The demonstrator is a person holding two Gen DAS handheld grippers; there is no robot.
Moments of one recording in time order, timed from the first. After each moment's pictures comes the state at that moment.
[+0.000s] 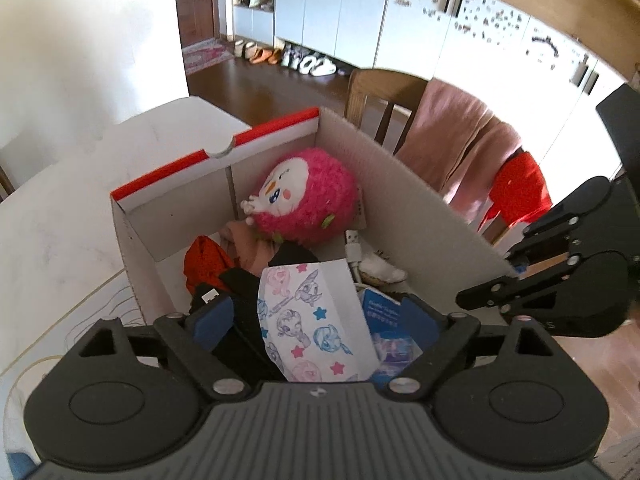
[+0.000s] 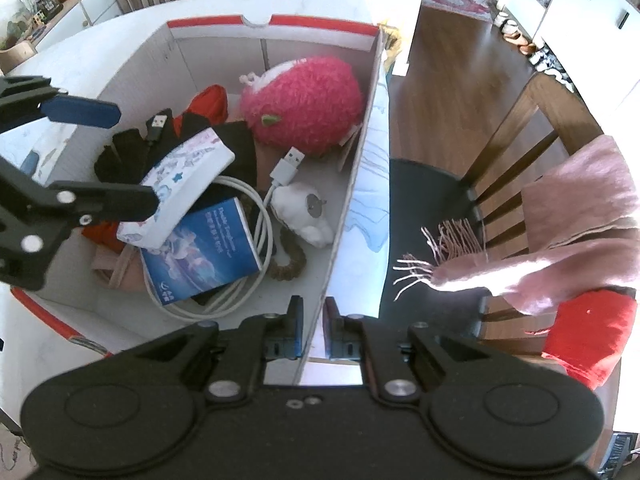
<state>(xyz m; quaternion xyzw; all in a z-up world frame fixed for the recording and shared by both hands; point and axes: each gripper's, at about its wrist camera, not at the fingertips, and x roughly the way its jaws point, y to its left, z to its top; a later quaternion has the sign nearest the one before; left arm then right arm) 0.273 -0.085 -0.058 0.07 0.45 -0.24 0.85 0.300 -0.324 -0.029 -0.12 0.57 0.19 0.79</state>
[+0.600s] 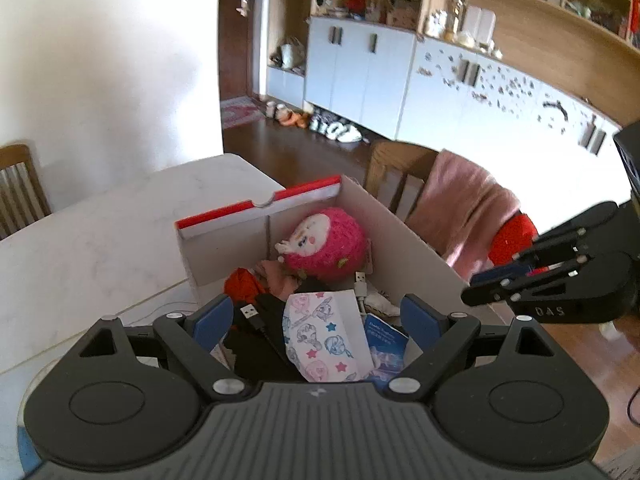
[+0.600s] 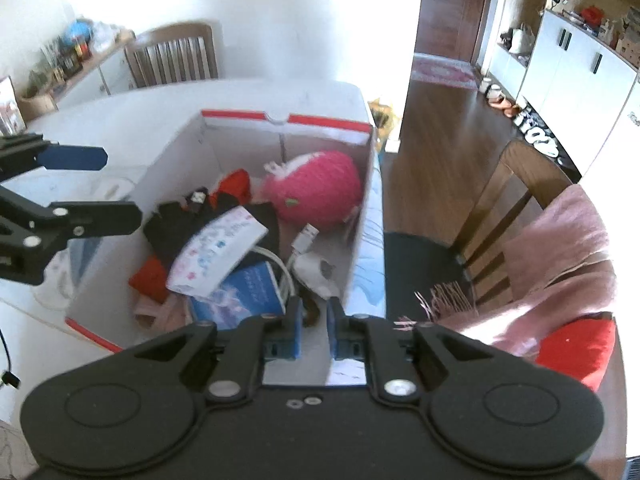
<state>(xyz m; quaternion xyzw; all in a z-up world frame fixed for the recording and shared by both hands) 0.218 -0.052 -0.017 0.03 0.36 -0.19 0.91 0.259 -0.328 0.021 -0.08 0.46 0.20 0.86</state>
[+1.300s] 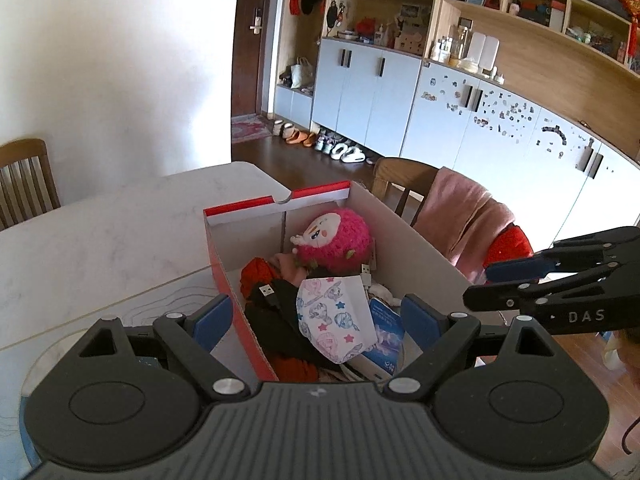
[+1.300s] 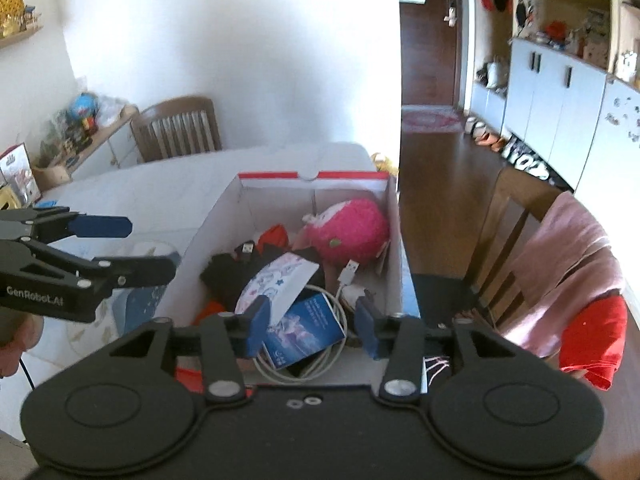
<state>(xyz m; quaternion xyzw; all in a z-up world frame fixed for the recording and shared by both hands) 0.179 -0.022 -0.016 0.01 0.34 -0.20 0.92 0.199 -0.316 0.040 -0.01 0.38 0.18 0.91</state>
